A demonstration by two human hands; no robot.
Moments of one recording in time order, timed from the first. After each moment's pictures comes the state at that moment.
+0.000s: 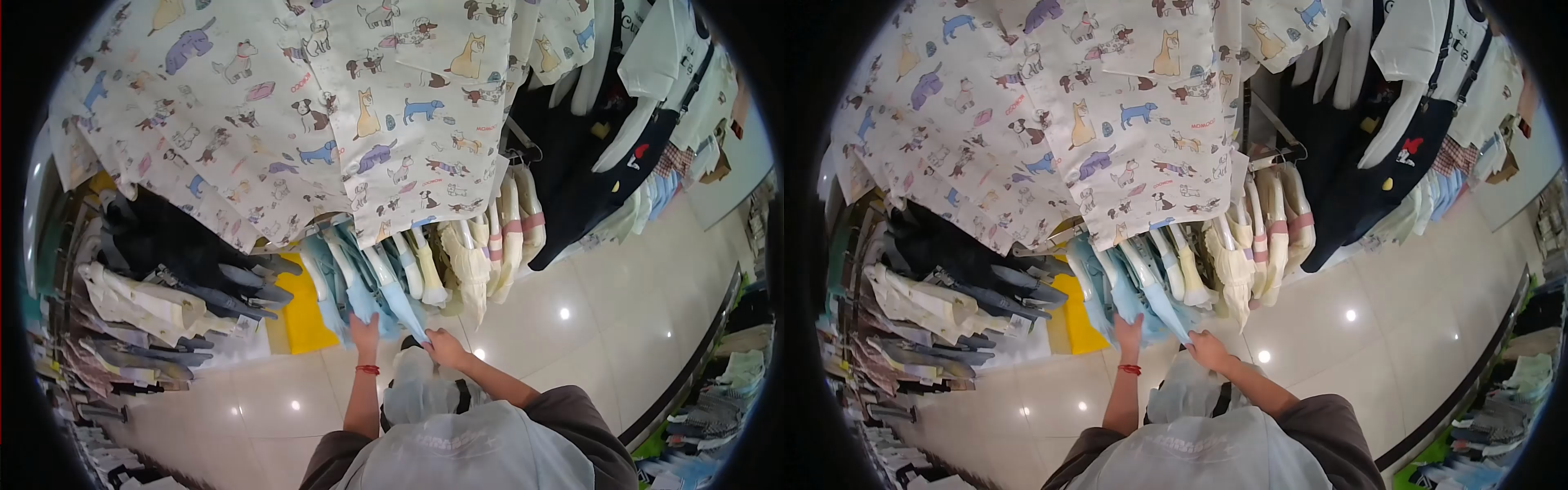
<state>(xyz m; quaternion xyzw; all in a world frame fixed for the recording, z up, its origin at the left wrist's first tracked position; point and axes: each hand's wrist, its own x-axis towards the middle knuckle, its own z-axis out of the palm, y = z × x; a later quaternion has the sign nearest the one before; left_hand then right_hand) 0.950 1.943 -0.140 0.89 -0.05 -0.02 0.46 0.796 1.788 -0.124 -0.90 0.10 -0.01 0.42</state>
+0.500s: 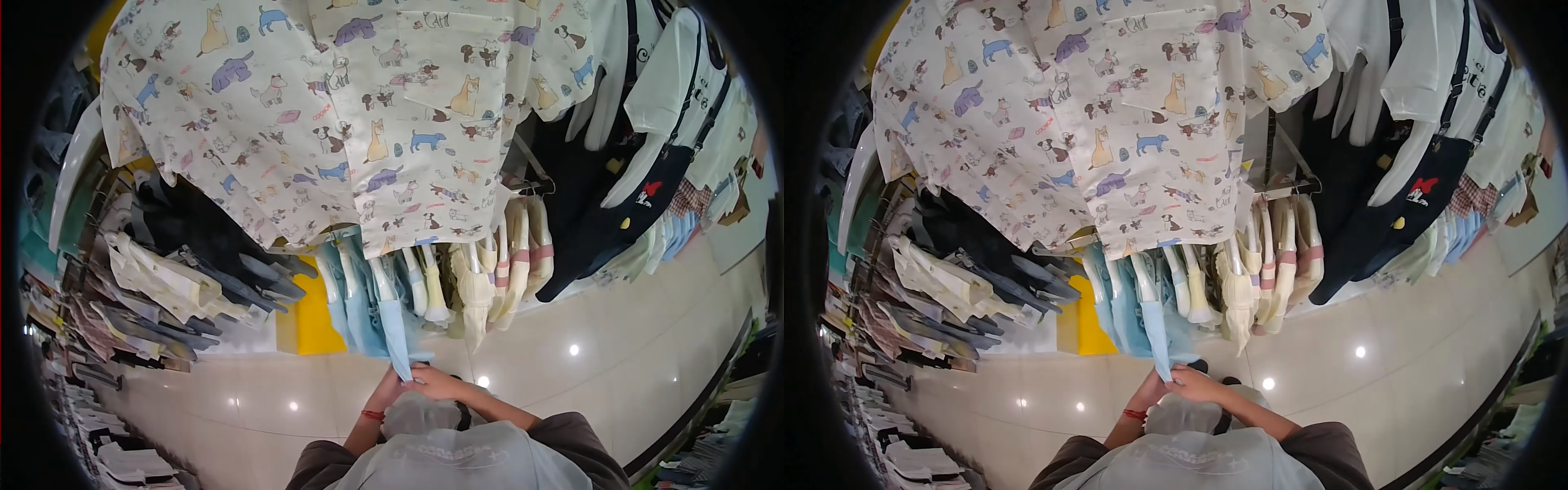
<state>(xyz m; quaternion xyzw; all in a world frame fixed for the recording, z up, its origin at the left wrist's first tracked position) 0.841 1.952 -0.099 0.48 0.02 -0.51 0.71 0.779 1.798 -0.063 -0.79 -0.13 0.07 0.60</state>
